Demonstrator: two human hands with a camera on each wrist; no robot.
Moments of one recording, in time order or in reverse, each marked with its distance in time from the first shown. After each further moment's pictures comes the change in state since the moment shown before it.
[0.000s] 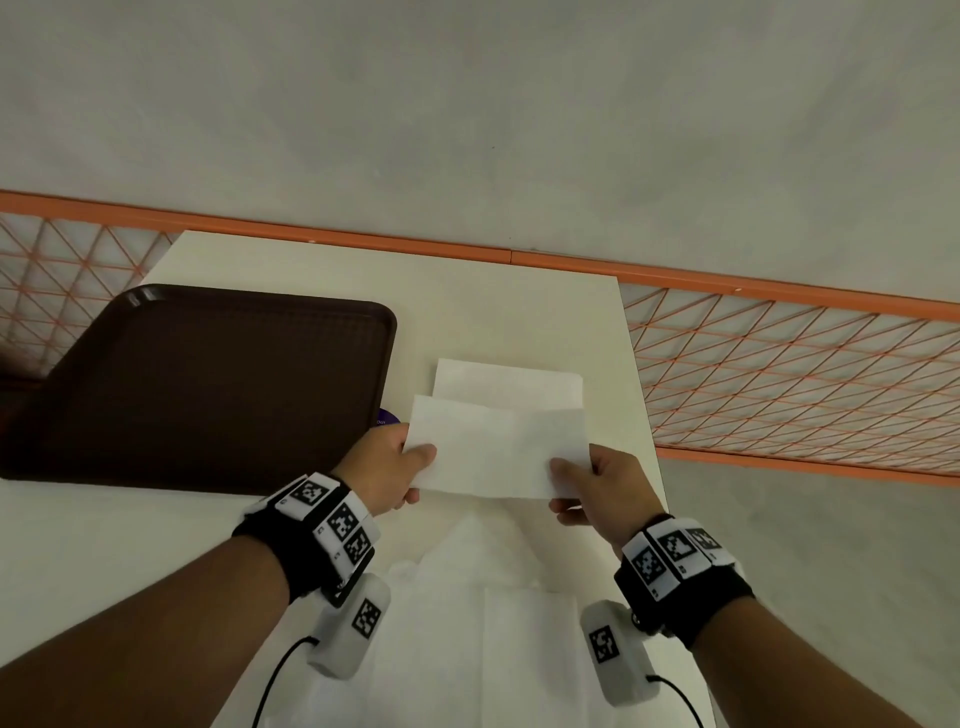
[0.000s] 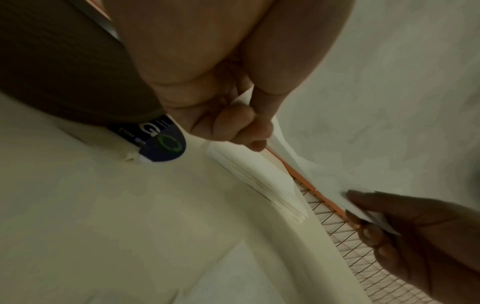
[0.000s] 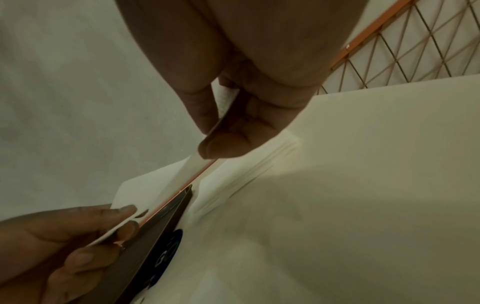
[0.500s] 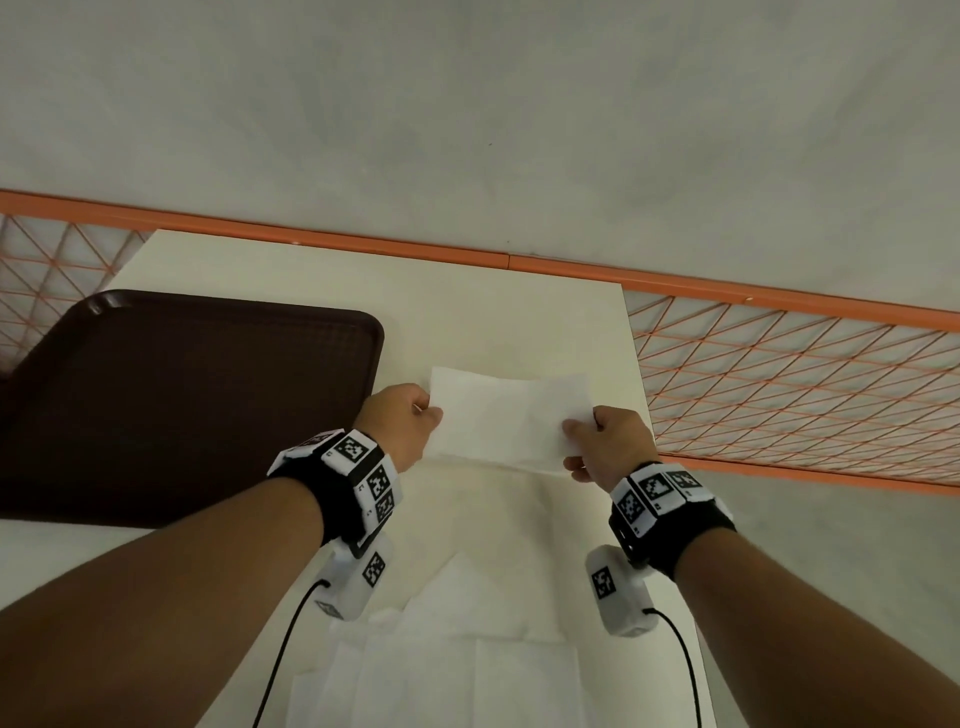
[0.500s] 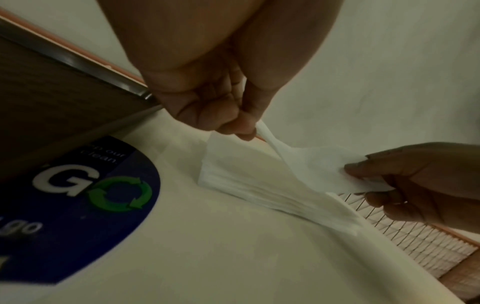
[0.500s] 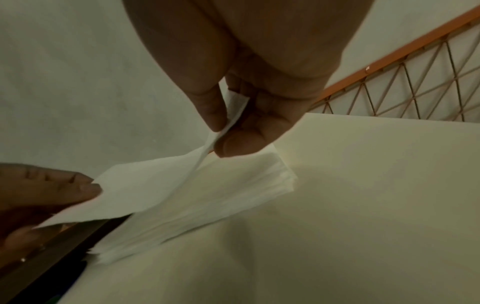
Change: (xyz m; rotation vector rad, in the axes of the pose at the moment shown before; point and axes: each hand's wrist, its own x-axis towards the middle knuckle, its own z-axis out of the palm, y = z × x) left_hand 0.089 0.025 0.006 0.357 0.169 0.116; right_hand 0.087 -0.032 -0.009 -0.289 0.184 -0.017
